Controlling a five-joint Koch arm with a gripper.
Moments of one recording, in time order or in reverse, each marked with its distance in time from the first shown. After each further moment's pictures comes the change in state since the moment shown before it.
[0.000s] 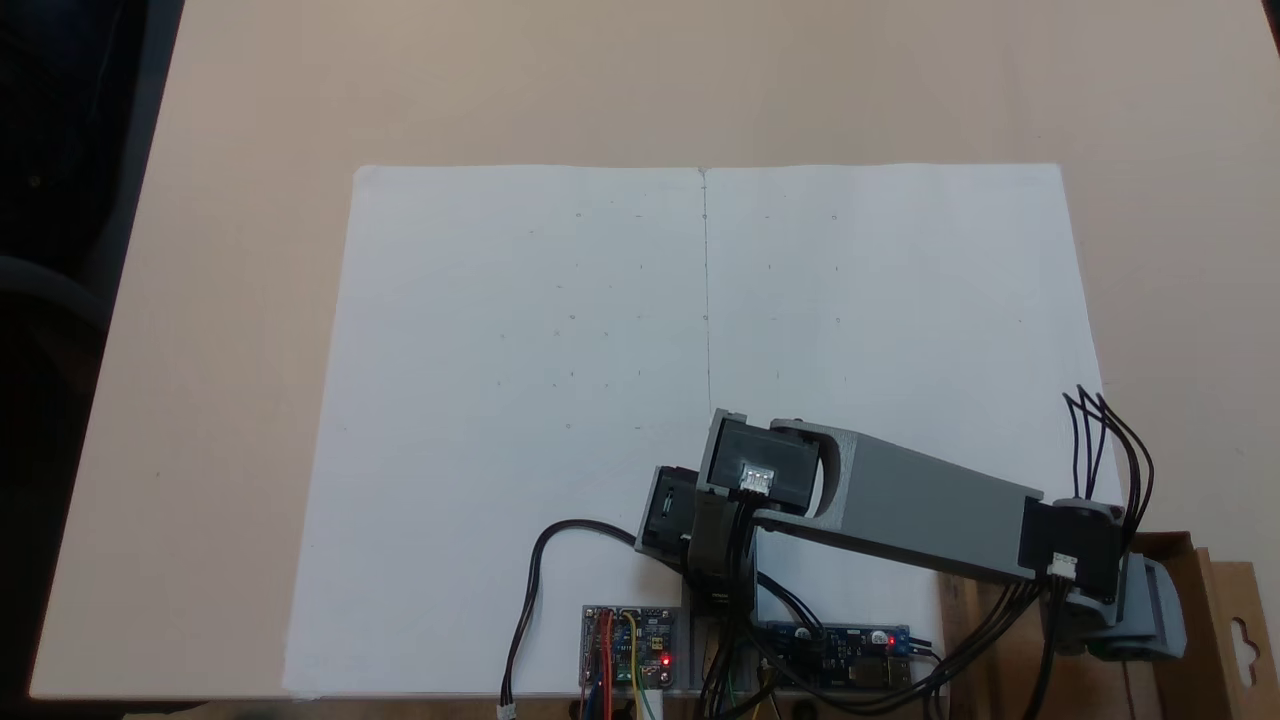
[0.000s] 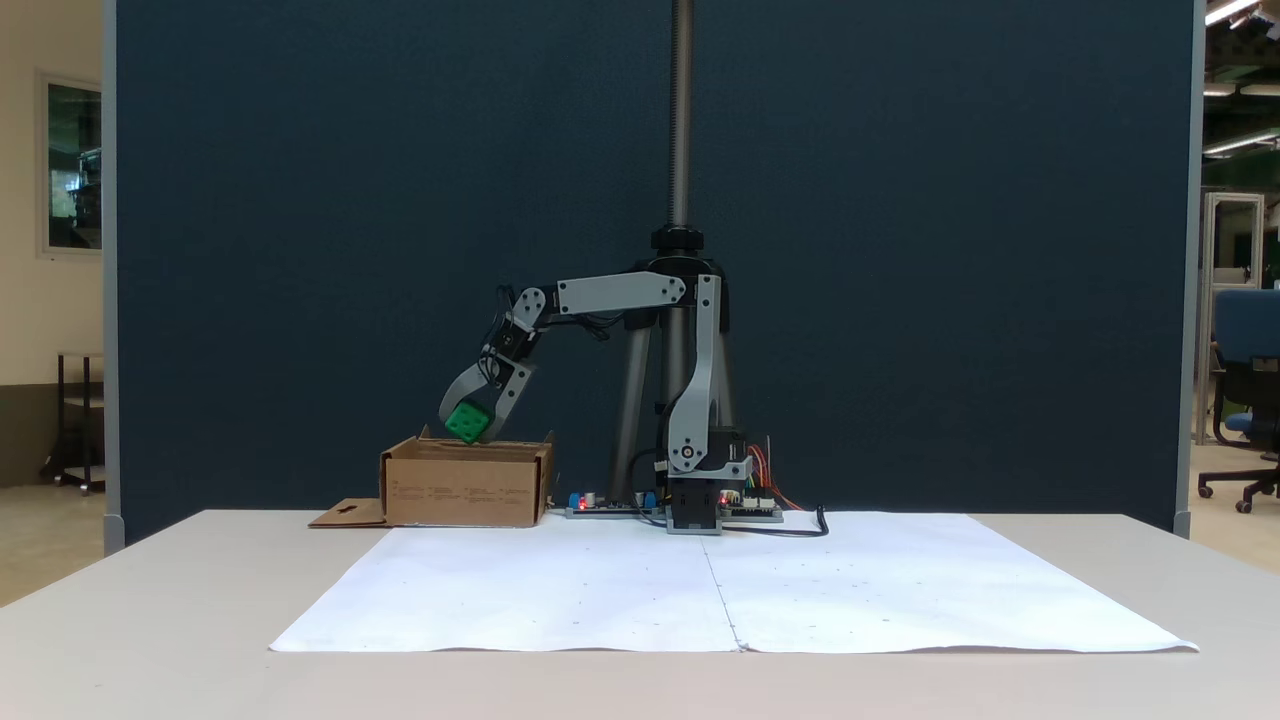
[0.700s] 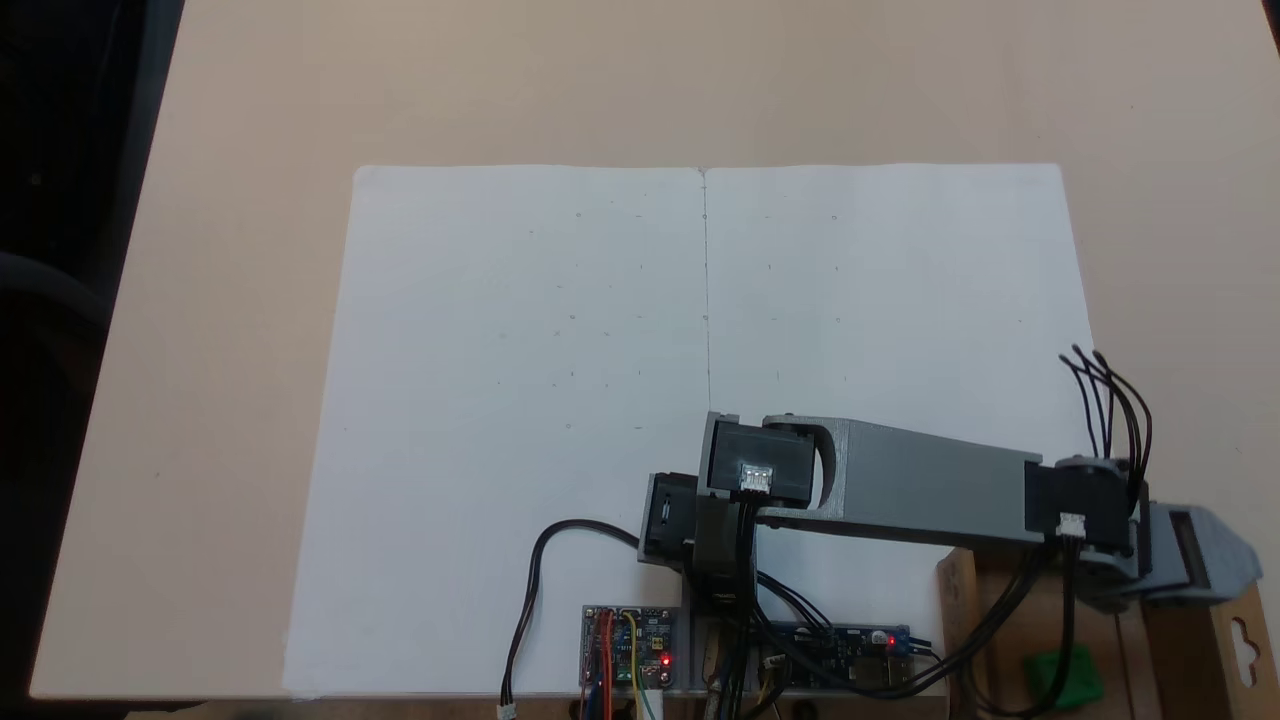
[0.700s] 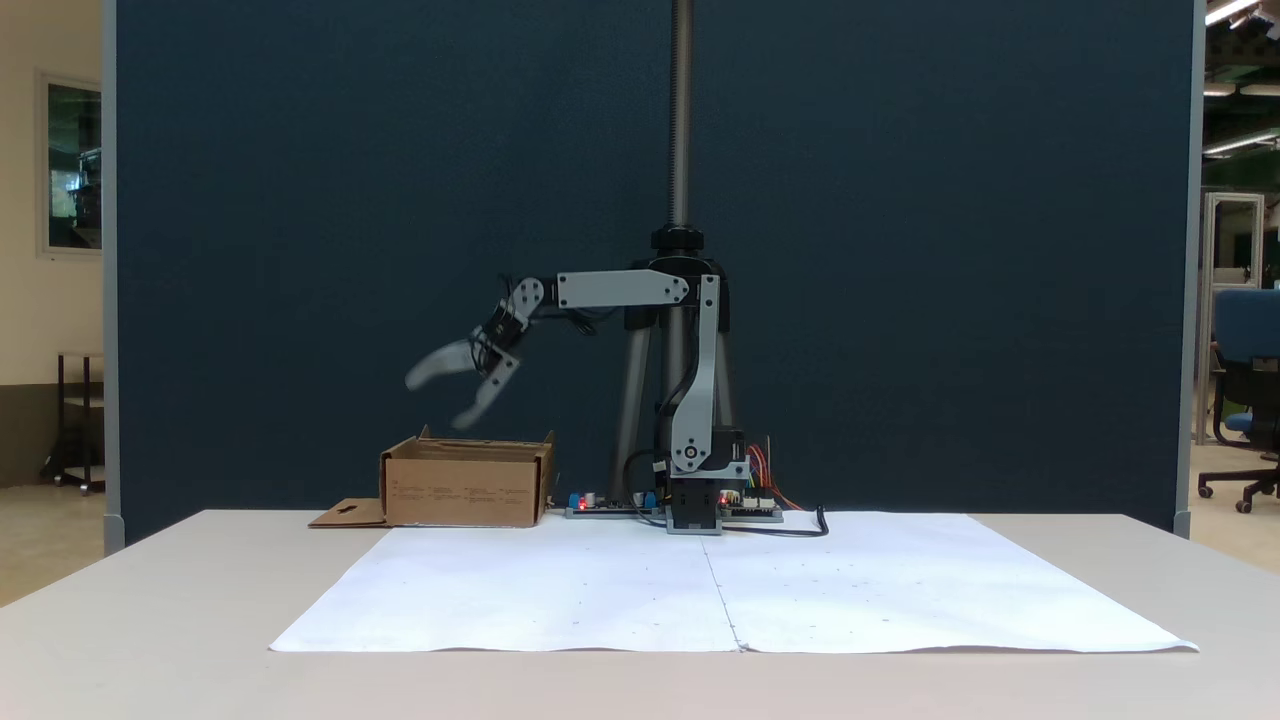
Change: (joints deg) arm -7.3 0.2 -4.1 -3.5 1.1
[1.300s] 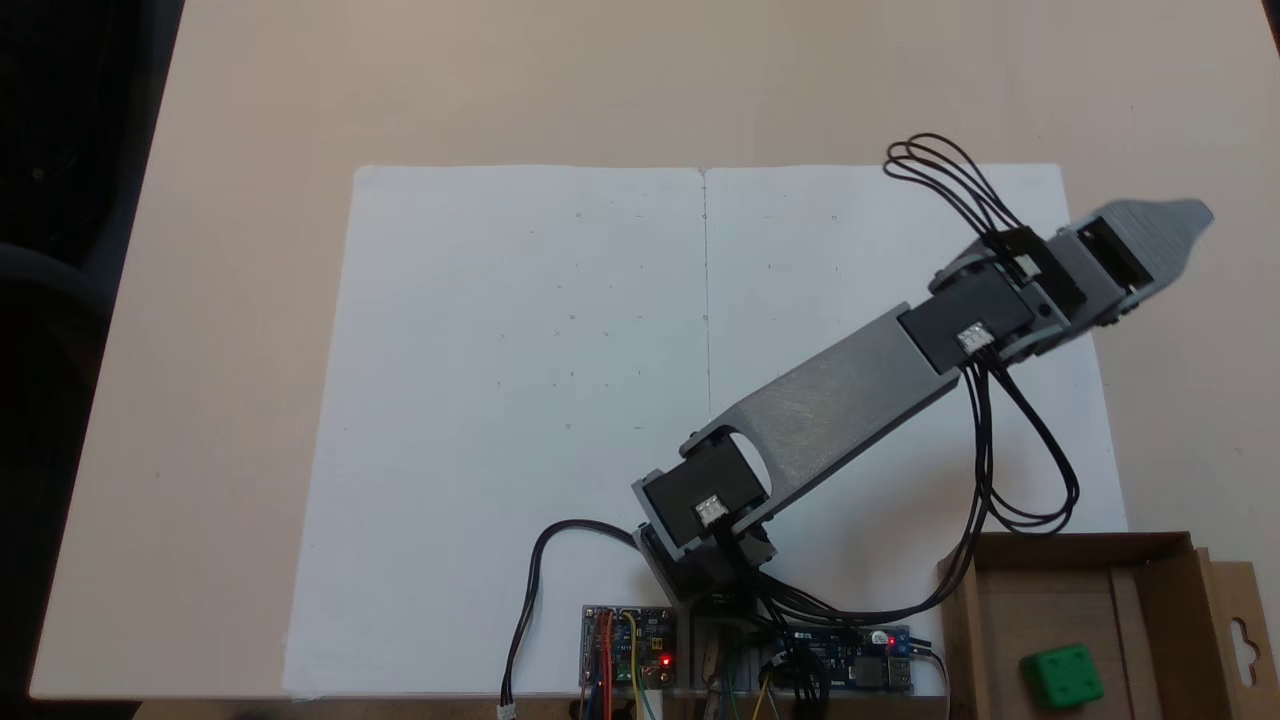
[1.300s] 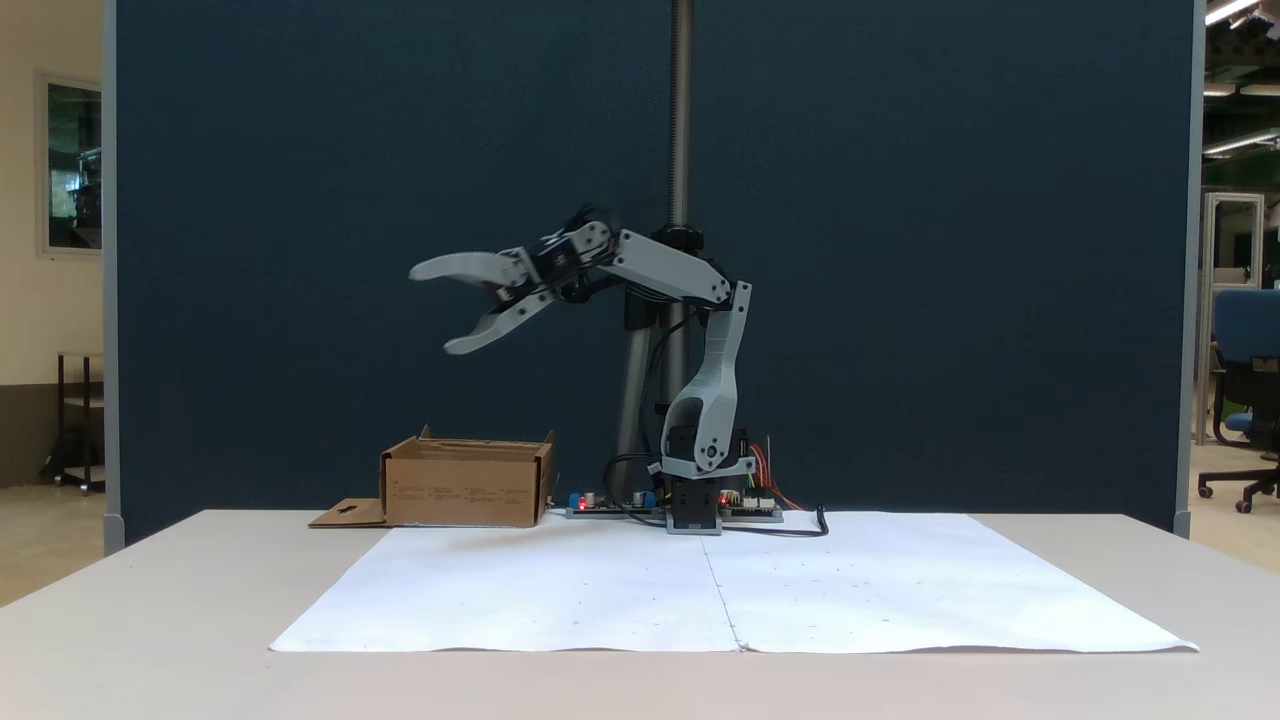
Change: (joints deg) arm -39.5 10.8 -7.0 -1.3 12.0
